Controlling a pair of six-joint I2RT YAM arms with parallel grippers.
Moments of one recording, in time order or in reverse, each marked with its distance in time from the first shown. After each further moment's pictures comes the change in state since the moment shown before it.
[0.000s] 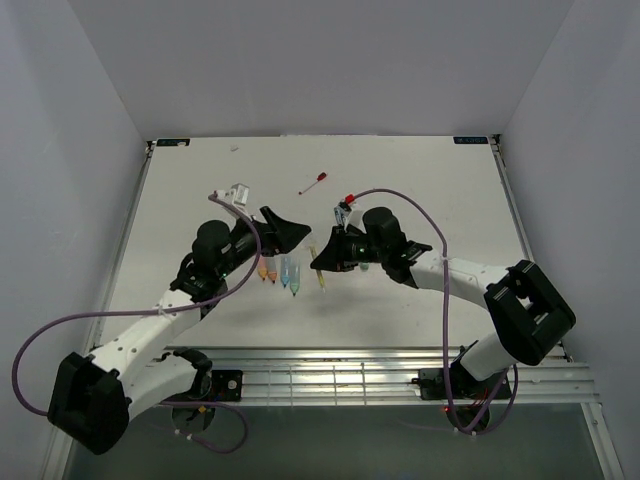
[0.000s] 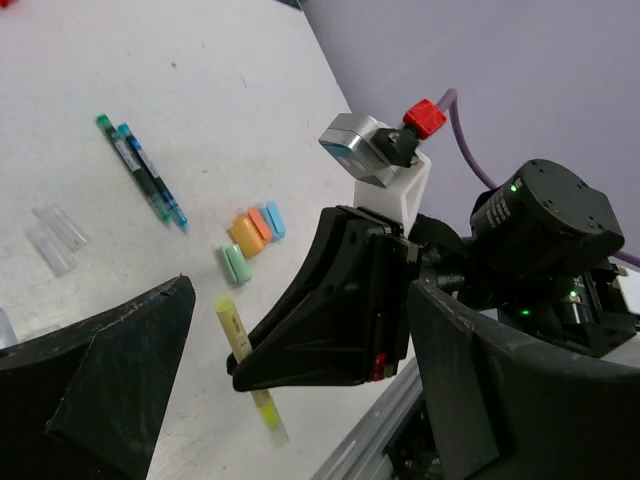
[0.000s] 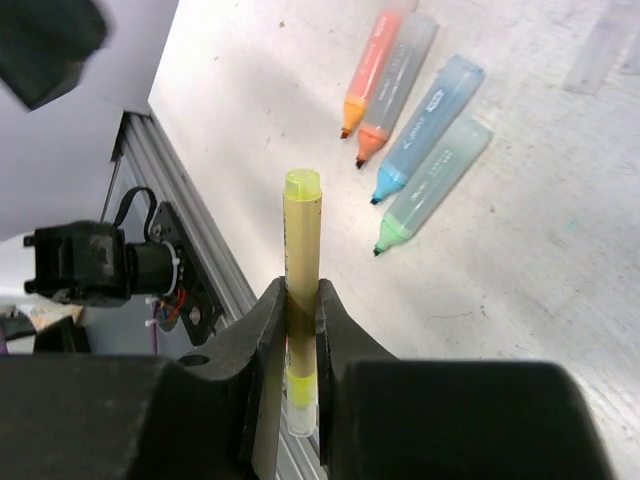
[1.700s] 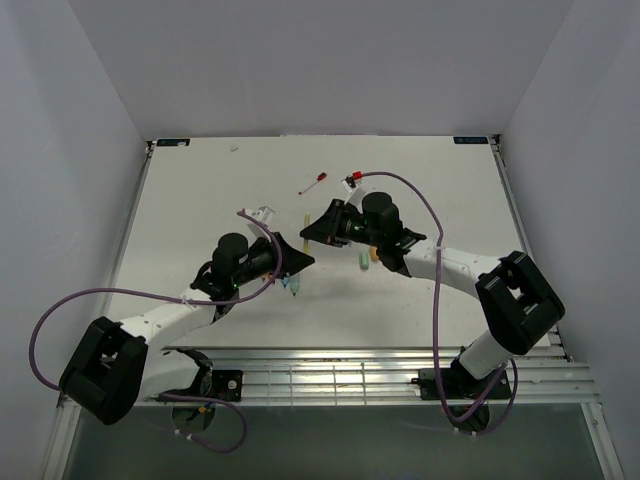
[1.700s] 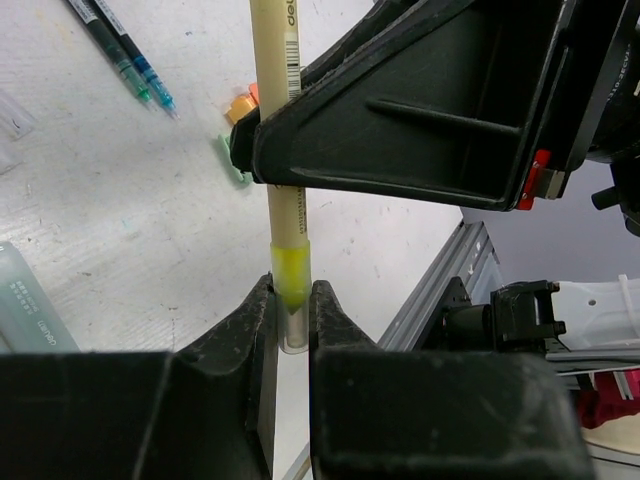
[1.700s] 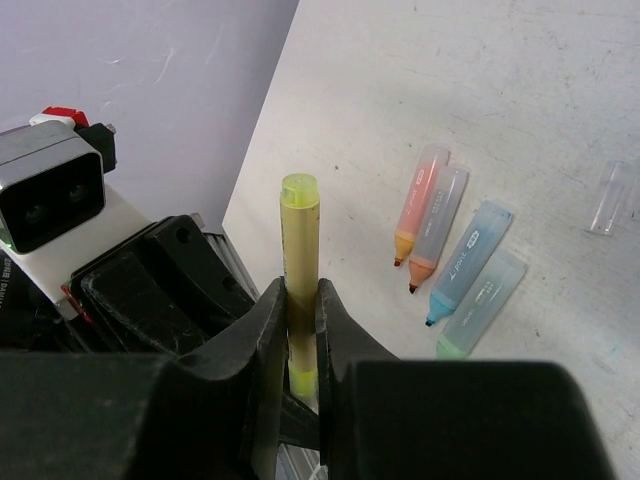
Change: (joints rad) left arm -0.045 0.134 -0.158 0.181 0.143 0.039; right arm -0.021 0.070 0.098 0.181 0.109 0.243
